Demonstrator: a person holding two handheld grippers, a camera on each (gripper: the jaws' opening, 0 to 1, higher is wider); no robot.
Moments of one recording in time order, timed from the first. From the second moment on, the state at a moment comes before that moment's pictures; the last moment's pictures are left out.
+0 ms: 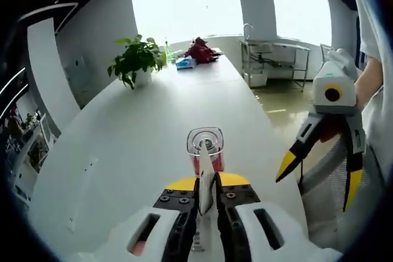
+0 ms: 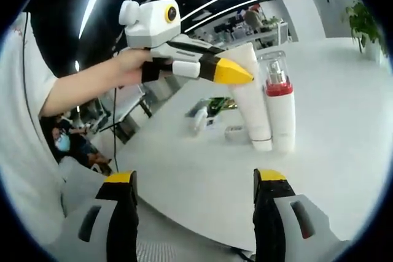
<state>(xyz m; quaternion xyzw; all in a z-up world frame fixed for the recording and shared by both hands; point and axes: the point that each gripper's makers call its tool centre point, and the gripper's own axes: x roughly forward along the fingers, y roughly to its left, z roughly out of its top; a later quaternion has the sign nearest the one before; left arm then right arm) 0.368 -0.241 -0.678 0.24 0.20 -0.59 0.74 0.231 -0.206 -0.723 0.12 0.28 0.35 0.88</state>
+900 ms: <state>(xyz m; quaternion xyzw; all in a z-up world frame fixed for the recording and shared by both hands) 0.366 -0.239 -0.672 0.28 0.19 -0.60 0.73 0.230 -0.205 -0.723 0.12 0.28 0.35 0.88</state>
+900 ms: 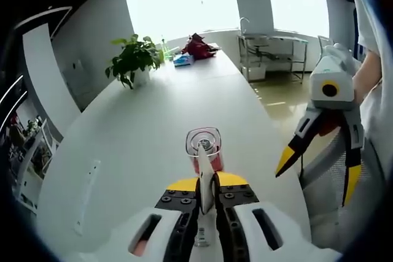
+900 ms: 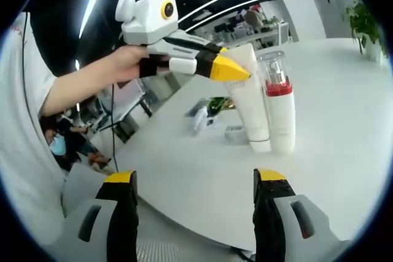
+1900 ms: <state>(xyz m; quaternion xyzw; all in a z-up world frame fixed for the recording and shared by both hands) 0.363 -0.215 -0.660 0.21 0.22 -0.56 0.77 0.234 -0.202 -0.707 0.10 0.27 0.36 0.89</state>
